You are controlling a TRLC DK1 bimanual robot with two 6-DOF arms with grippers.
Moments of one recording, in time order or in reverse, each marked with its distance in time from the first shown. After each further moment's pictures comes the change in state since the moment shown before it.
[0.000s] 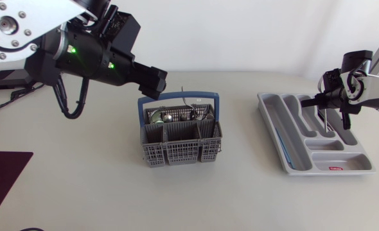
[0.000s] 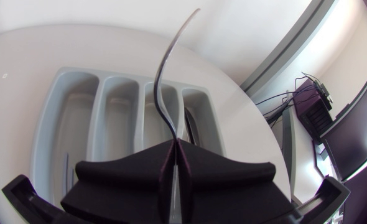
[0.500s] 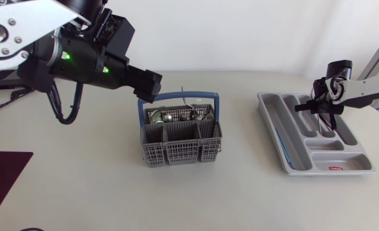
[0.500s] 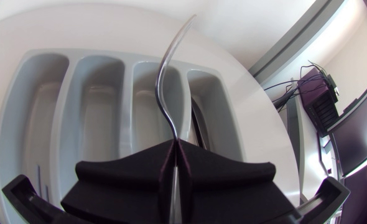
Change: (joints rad) left arm 0.000 -0.036 -0.041 0.004 -0.037 -0.001; right arm -0.011 0.250 0.190 -0.036 0.047 0.016
